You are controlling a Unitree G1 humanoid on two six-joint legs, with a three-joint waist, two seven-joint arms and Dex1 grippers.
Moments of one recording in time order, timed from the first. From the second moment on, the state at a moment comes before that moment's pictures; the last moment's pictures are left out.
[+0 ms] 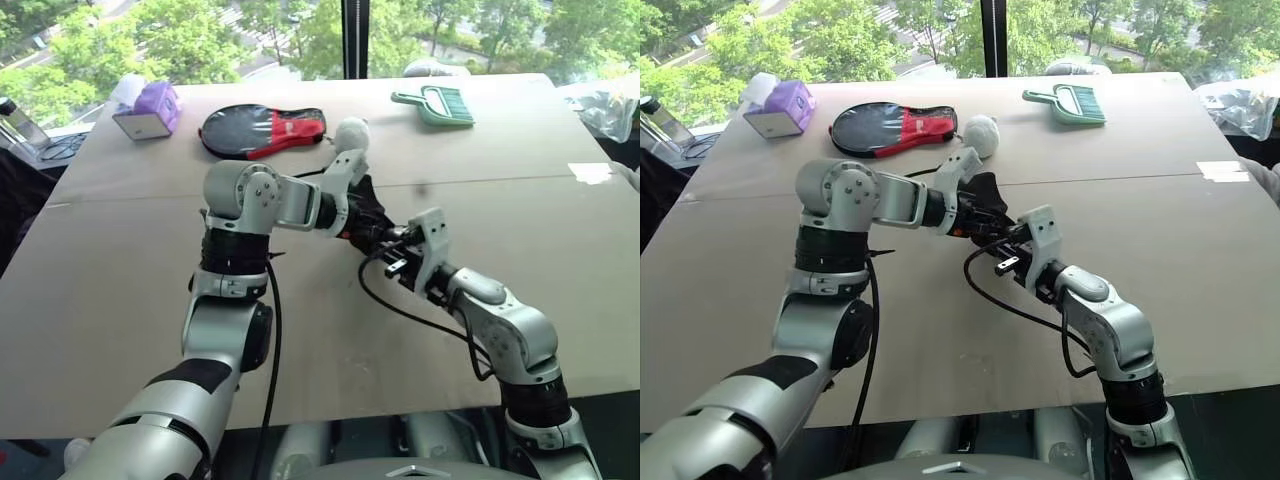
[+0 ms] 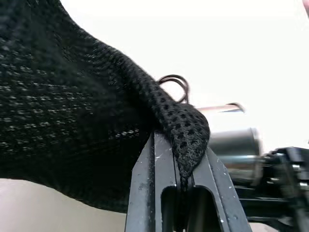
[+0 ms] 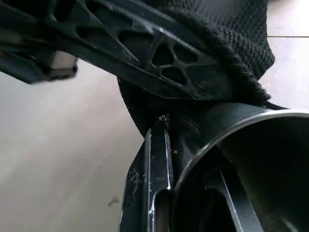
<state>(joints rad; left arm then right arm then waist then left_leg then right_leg) -1.02 0.25 0.04 0.16 -0.66 1.61 -0.32 -0.29 -0.15 0.17 -0.33 0.38 0.74 0.35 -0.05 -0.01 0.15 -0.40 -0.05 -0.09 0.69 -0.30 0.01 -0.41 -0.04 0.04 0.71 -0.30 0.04</state>
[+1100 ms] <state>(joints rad) -1.01 0.31 0.26 0.20 -1.03 1.61 -0.07 -0.53 -0.04 0.14 0.01 0.31 0.26 0.44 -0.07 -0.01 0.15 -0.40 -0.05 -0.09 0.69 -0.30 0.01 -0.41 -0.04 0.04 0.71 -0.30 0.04</state>
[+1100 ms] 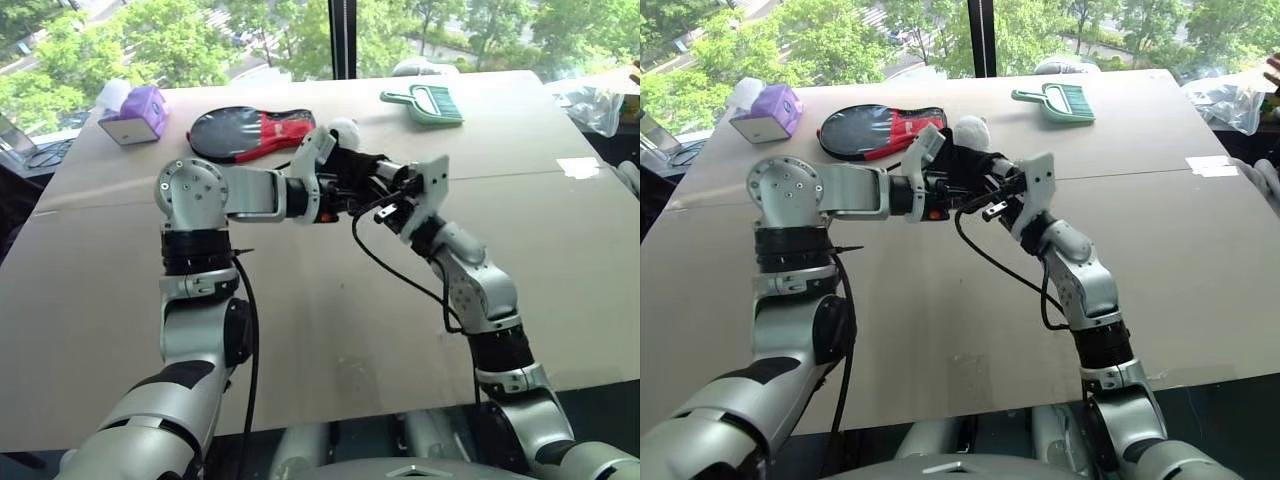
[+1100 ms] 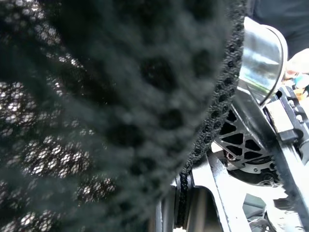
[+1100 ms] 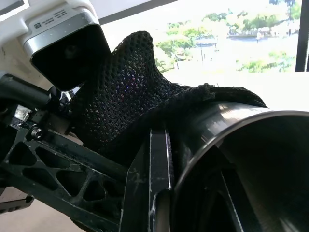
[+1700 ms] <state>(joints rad) -0.91 0.48 -0.05 -0.10 -0.79 1.27 -0.42 -0.50 0.01 0.11 0.05 0.35 0.37 0.46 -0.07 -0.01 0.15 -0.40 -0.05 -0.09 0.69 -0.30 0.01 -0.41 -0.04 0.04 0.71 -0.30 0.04</state>
